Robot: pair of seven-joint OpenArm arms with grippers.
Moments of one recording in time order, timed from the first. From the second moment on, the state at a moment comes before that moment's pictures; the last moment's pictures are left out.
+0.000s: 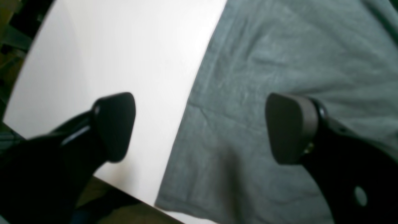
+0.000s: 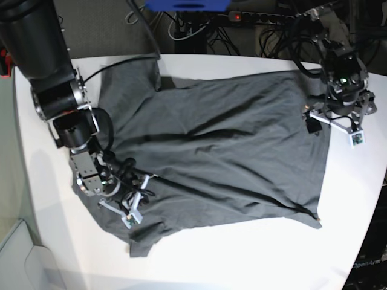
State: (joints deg) left arm 8.9 -1.9 -27.6 105.9 -0.5 -5.2 51.7; right arm 40.4 9.4 -24.8 23.6 7.7 24.9 -6.2
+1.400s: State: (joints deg) left arm 7.6 -3.4 -23.1 104.9 -0.5 -5.2 51.7; right arm 31.7 15.9 -18.6 48.3 8.1 18.0 -21.0
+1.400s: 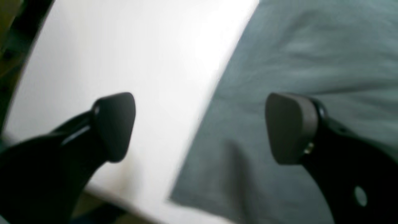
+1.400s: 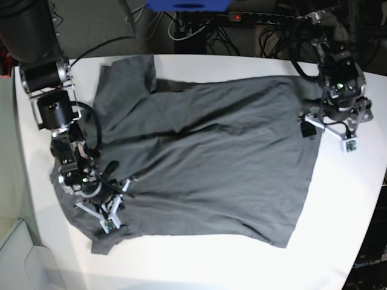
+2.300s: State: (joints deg) left arm 4.8 -6.3 -15.2 86.3 -3.7 -6.2 43.7; right arm 20.2 22.9 -3.8 68.0 7.9 18.2 -29.7
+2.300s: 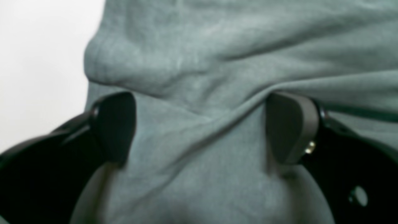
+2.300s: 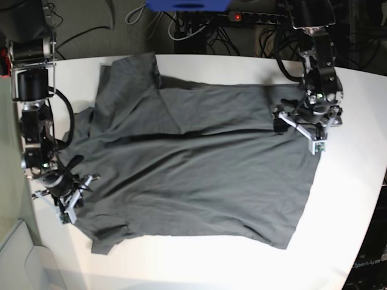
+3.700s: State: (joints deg) left arm 2.3 -10.0 -14.8 83.0 -2.5 -5.1 43.1; right arm -22.9 8.9 10.7 114.1 8.0 23.7 -52.3
